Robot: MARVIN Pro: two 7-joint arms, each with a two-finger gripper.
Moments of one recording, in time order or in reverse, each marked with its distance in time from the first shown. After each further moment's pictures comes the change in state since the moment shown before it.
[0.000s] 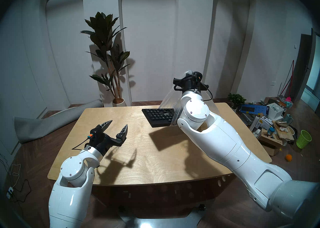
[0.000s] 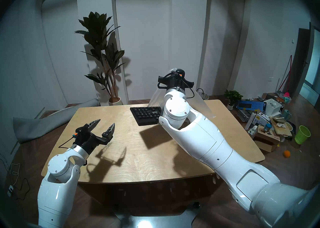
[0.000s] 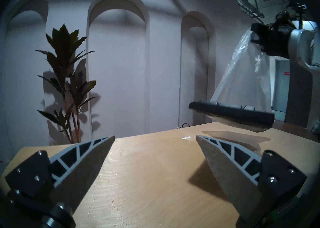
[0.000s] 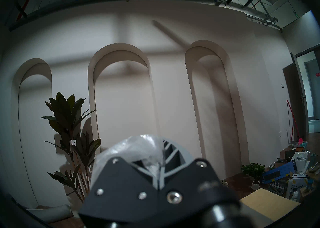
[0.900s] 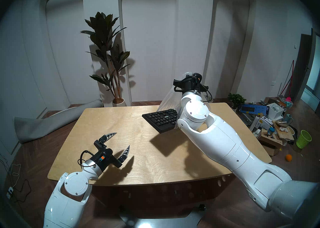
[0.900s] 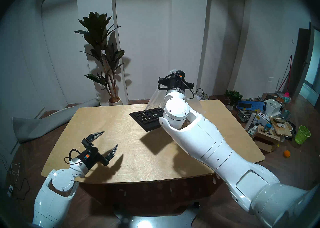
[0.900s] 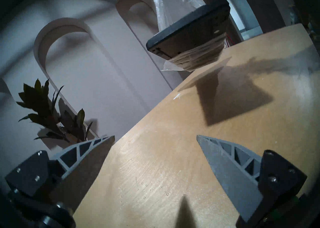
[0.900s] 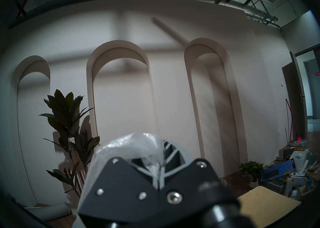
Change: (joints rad) left arm 0.064 0.113 0.087 0.116 0.578 -0.311 0.113; right arm -0.003 -0.003 0.000 0.016 0.004 0.001 0.000
